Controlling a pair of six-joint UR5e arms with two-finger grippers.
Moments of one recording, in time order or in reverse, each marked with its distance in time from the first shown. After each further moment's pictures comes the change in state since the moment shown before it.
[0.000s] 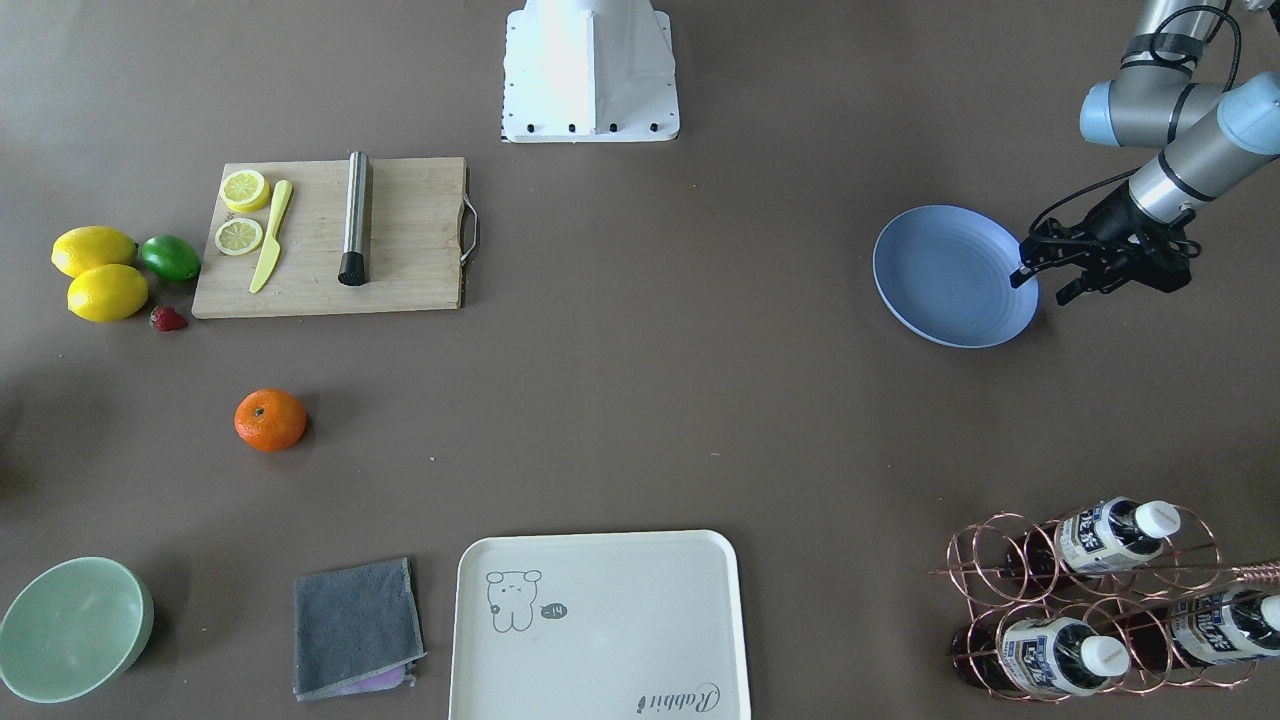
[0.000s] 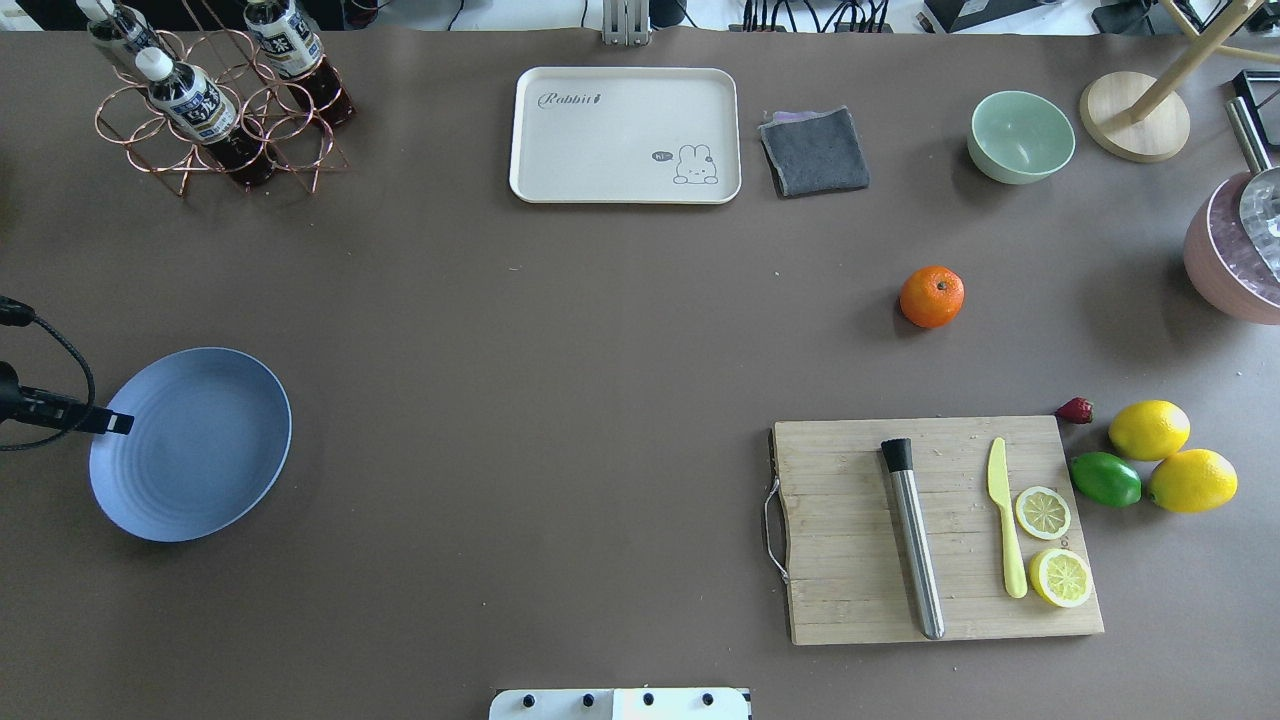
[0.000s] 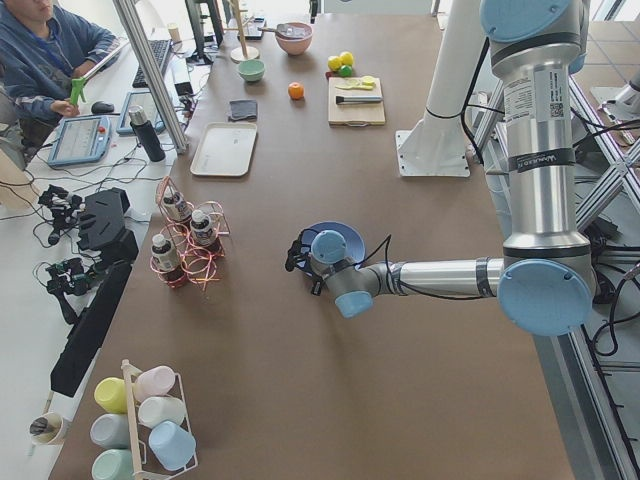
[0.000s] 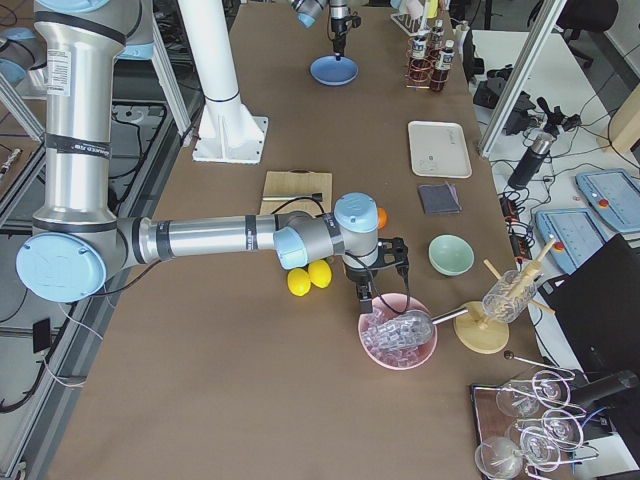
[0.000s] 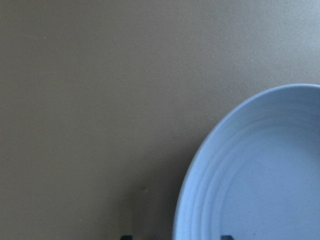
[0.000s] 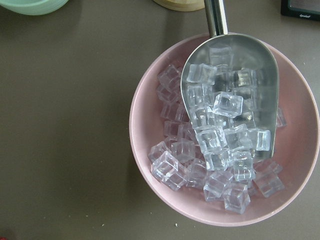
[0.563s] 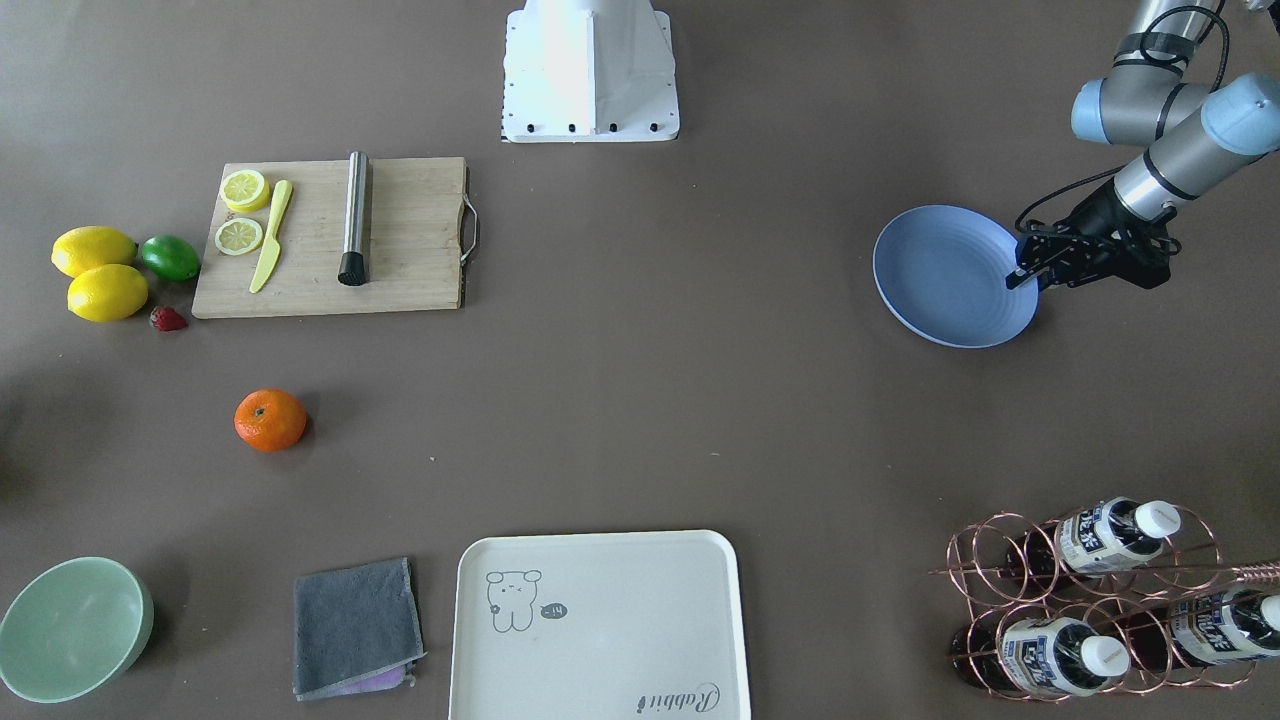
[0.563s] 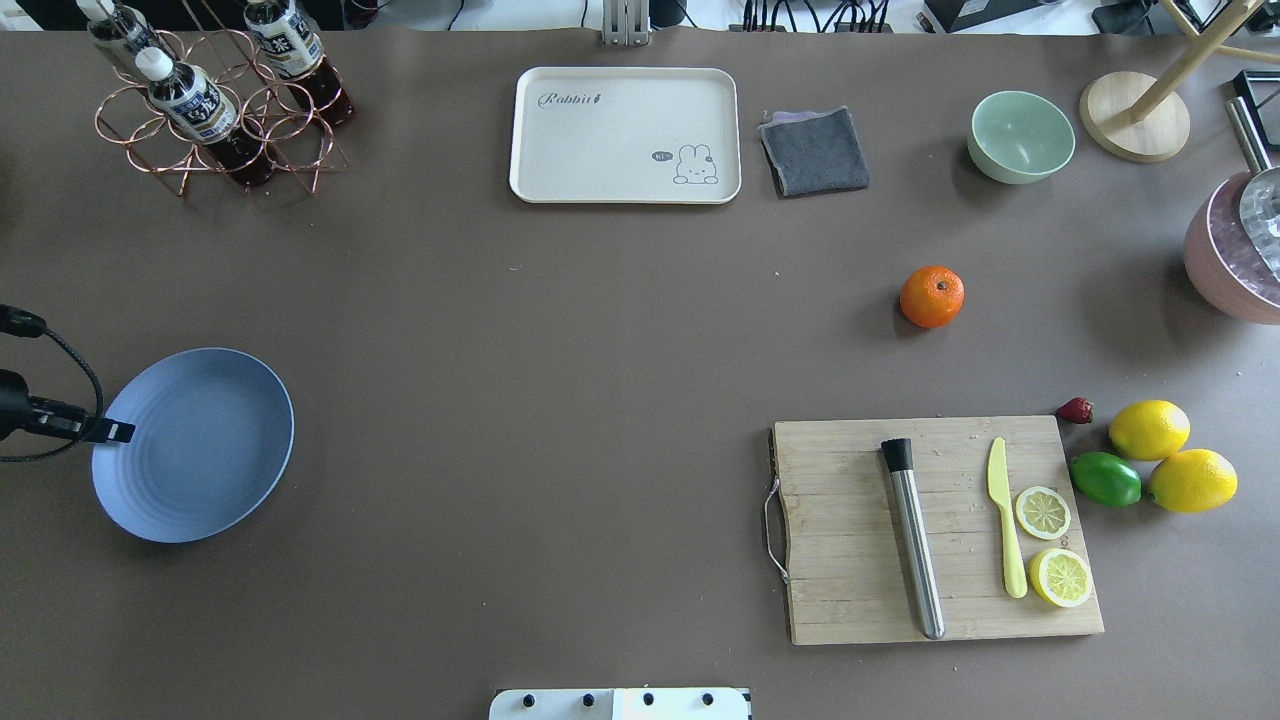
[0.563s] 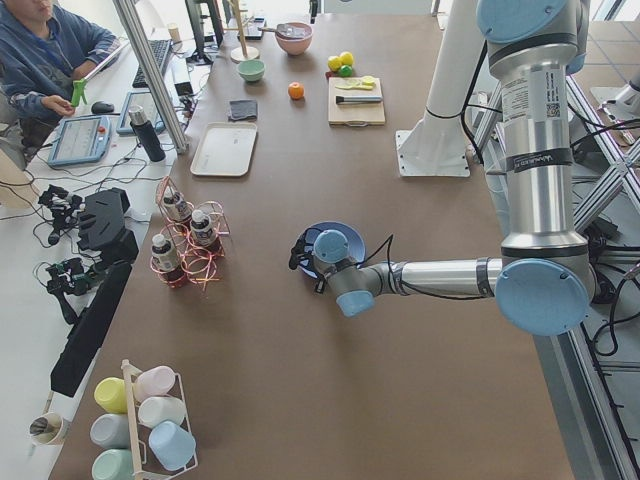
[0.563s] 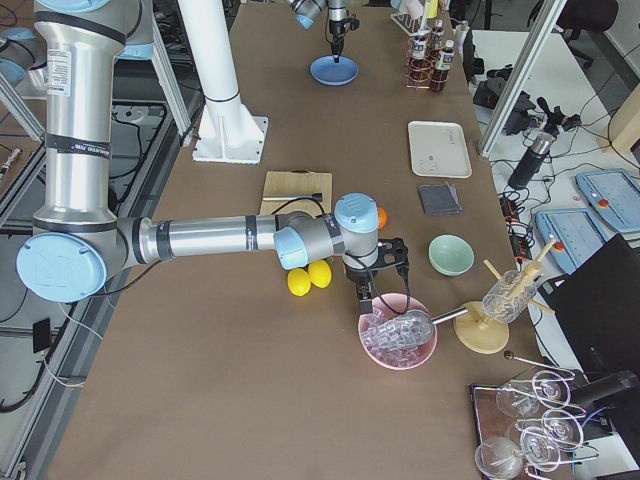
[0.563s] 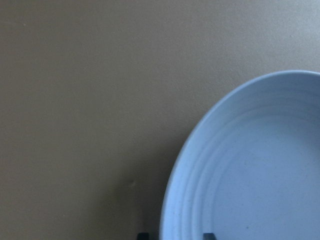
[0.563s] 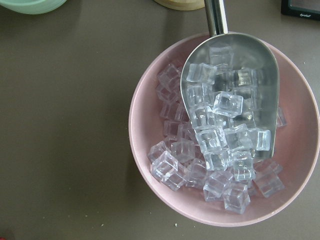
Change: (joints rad) left arm 0.022 0.007 -0.005 -0.031 -0.003 -0.004; right arm -0.001 0.001 -0.002 0.000 -0.001 0.000
